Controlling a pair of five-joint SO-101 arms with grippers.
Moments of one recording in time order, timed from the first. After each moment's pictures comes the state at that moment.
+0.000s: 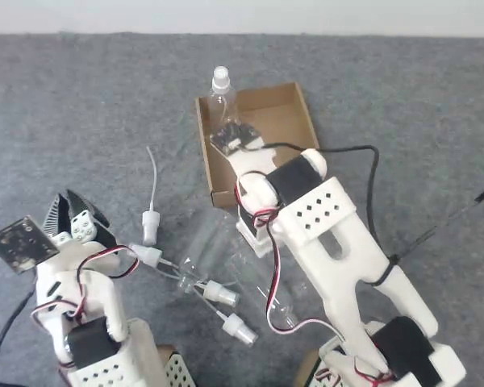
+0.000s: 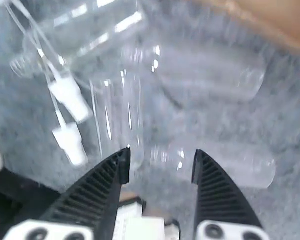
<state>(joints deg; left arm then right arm) -28.2 -103.6 84.6 49.9 18.9 -38.8 -14.8 10.0 100.0 1.4</state>
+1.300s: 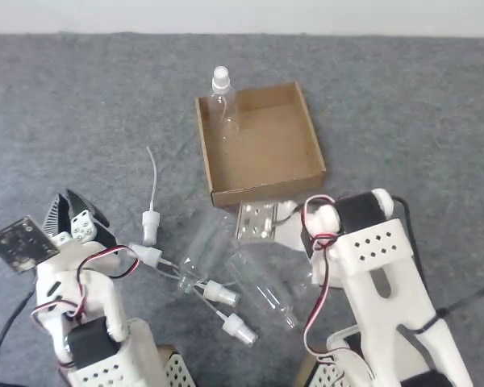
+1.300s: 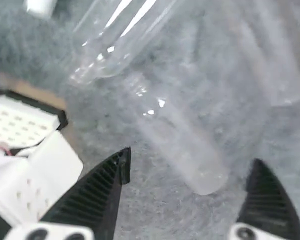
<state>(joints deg) -28.2 -103.6 84.6 49.9 18.9 -22.5 -34.3 36.2 97.1 65.5</state>
